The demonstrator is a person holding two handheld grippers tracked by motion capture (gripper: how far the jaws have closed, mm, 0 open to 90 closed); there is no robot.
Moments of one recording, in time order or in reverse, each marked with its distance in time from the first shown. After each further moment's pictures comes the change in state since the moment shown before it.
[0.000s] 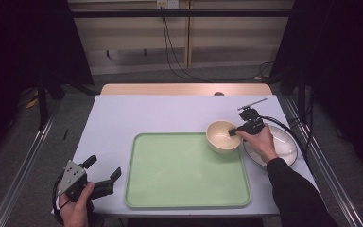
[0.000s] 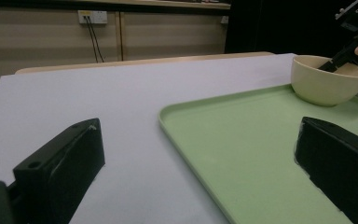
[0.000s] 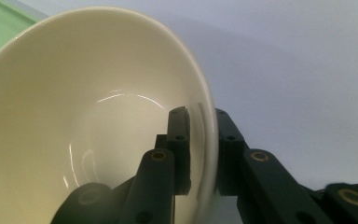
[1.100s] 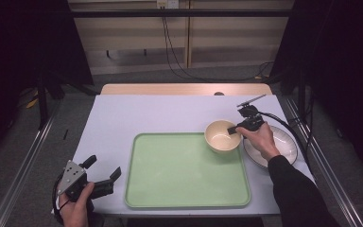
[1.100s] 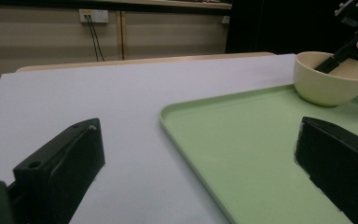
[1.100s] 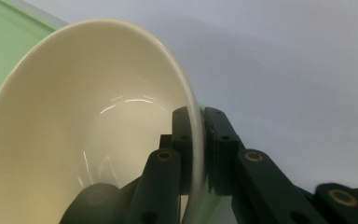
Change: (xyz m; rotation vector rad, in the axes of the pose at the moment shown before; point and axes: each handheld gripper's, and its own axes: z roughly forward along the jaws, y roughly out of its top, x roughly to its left) left arm 0.001 0.000 0.000 -0.001 -0.005 -0.005; right arm 0.001 0.011 -0.005 0.043 0.037 0.015
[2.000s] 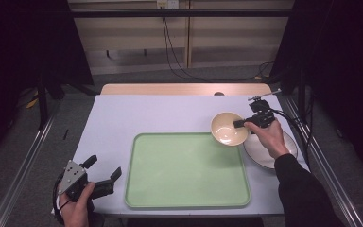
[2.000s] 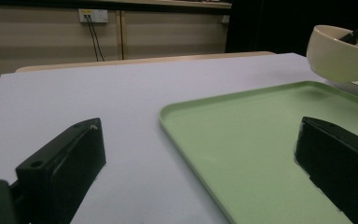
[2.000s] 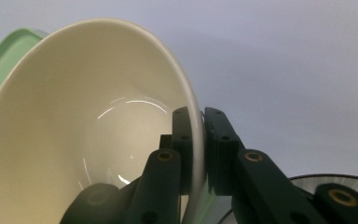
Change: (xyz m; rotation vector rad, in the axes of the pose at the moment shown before) left arm -0.001 0.000 0.000 0.005 0.012 0.007; right arm 0.000 -0.002 -0.039 -0.149 0.022 -0.013
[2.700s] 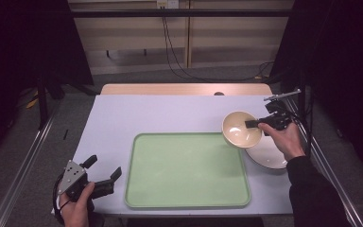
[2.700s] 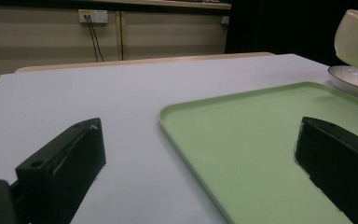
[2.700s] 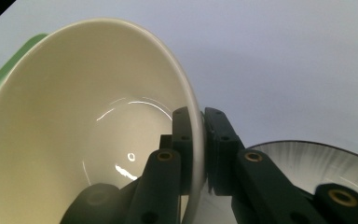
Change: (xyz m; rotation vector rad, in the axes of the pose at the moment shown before) left arm 0.000 0.000 0.000 0.000 -0.003 -0.002; right arm -0.004 -0.014 -0.045 -0.054 -0.013 -0.019
